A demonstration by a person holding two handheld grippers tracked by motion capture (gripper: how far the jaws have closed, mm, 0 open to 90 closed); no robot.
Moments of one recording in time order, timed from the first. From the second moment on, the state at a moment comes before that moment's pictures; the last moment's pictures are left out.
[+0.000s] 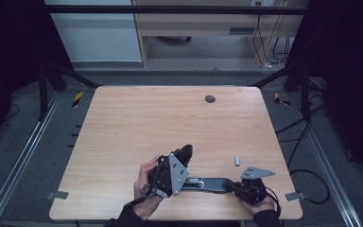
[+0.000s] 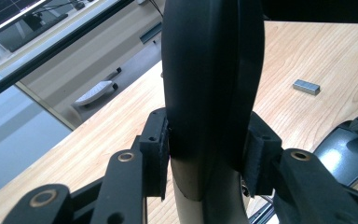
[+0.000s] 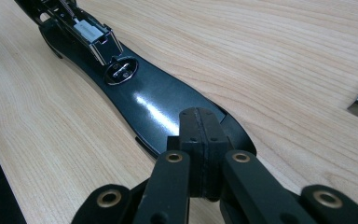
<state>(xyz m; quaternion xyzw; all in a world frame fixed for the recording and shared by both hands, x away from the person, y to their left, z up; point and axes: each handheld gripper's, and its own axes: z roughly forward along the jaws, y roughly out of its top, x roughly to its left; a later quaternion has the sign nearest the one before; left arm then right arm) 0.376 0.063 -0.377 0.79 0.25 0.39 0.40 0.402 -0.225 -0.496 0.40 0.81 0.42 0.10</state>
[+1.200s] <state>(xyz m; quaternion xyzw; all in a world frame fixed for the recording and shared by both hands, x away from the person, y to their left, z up) 0.375 0.128 -0.376 0.75 0.33 0.37 0.43 0.402 -0.226 -0.496 0.40 0.81 0.42 0.10</state>
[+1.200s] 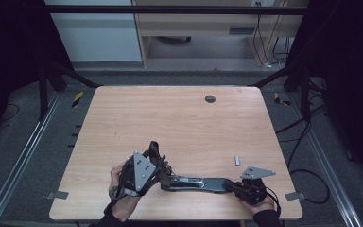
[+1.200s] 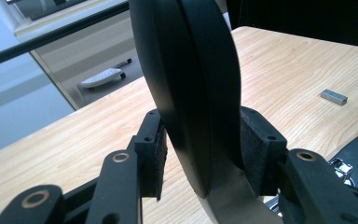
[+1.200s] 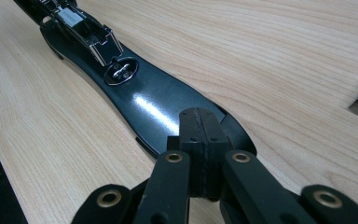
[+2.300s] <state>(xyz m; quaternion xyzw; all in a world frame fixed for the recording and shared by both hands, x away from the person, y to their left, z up) 0.380 0.175 -0.388 0.73 0.40 0.32 0.46 0.402 -0.227 -0.496 0.40 0.81 0.42 0.10</state>
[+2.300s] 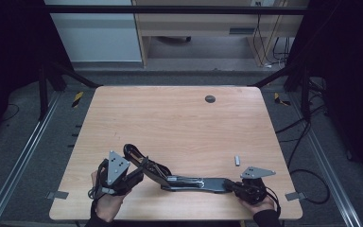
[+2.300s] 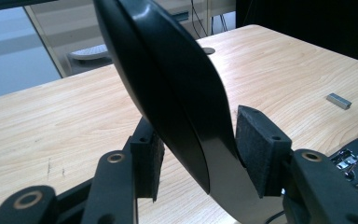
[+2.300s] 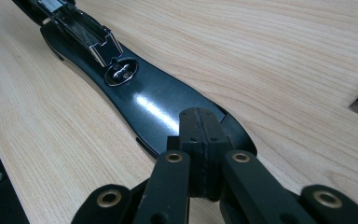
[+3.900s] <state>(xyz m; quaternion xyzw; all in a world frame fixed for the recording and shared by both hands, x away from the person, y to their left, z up) 0.361 0.210 -0.396 0.75 0.40 0.32 0.43 0.403 -0.236 -0.489 0.46 0.78 0.40 0.15</state>
